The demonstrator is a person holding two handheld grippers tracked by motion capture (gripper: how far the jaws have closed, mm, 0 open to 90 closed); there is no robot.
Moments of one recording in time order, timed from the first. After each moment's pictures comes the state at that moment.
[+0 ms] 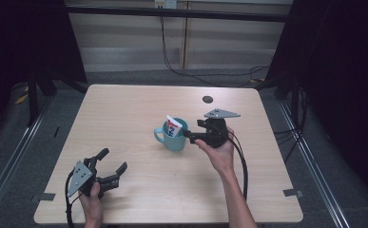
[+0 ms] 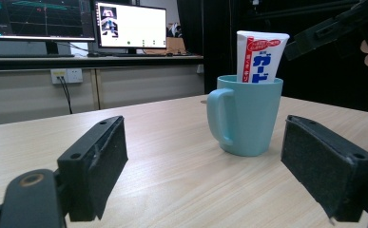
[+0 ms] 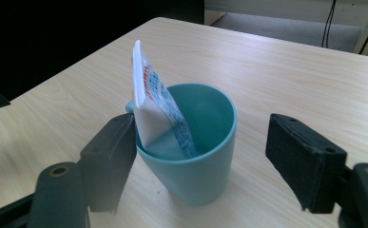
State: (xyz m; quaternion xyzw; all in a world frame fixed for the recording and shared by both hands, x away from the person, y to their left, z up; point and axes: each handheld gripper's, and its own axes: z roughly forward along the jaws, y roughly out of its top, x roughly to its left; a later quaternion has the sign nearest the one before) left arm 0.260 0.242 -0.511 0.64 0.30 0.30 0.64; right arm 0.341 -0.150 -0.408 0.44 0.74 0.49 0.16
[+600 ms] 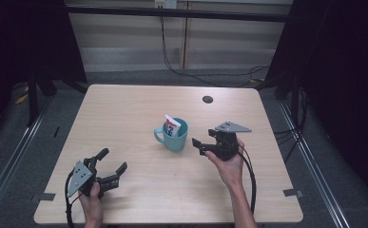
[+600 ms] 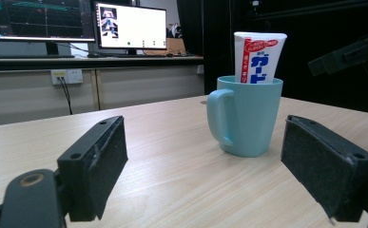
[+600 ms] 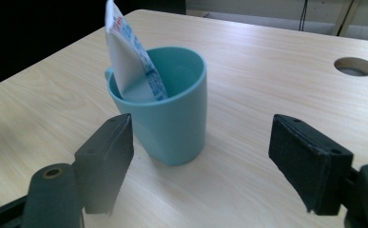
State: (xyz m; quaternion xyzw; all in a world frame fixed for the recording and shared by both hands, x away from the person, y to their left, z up) left arm 0.260 0.242 -0.511 0.64 0.30 0.30 0.64; right arm 0.310 -0.176 -0.432 0.46 0.72 0.48 0.19
